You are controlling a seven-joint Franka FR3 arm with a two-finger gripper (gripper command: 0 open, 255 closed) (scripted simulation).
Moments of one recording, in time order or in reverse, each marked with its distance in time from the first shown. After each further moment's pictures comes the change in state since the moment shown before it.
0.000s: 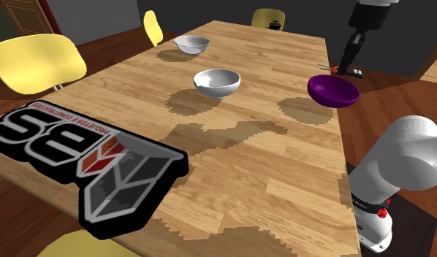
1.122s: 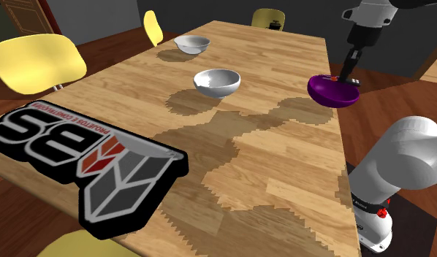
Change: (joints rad) arm -0.042 0.001 -0.167 -0.109 -0.137 0.131 -0.126
